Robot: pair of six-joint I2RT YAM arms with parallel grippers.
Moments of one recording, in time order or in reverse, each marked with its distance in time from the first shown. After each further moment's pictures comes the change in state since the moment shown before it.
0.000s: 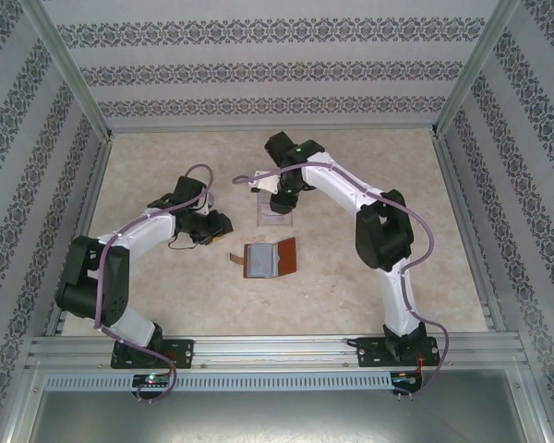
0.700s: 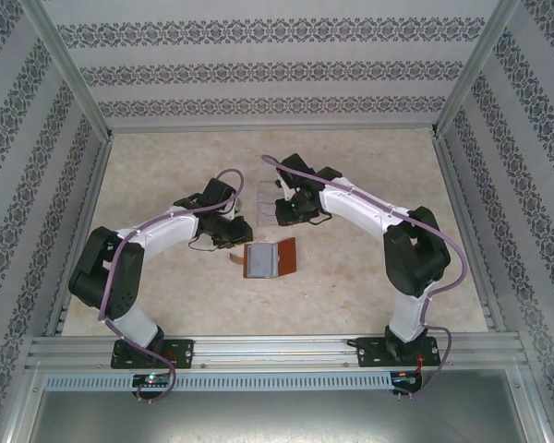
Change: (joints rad) left arm -0.187 0.080 0.084 -0.040 -0.044 0.004; right arm 0.040 -0.296 -0.457 0.255 0.002 1.036
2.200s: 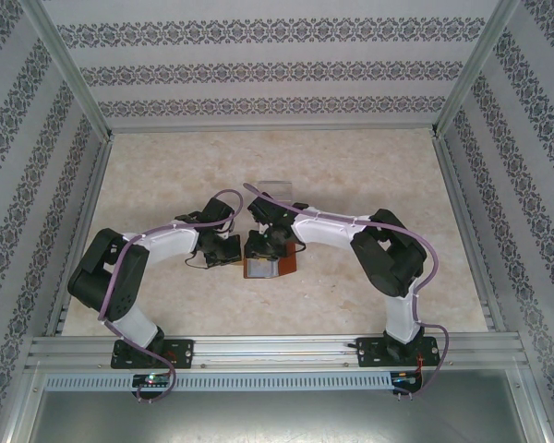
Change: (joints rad) left arm -0.014 -0.018 -0.172 0.053 -0.095 0.000; right arm 0.195 0.105 -0.147 0.261 -0.183 0.457
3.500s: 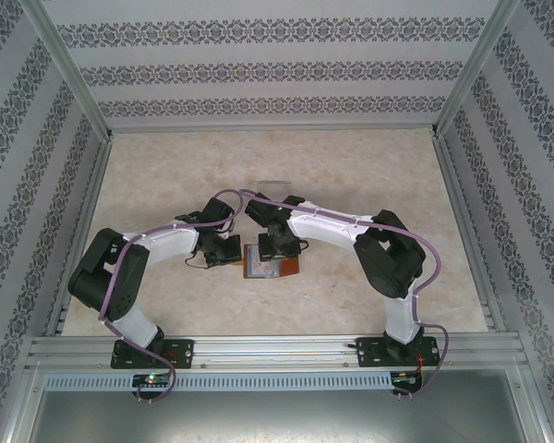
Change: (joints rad) left arm 0.000 0.003 0.002 0.000 0.001 0.000; right arm 0.026 -0.001 0.113 -0.354 0.262 -0.099
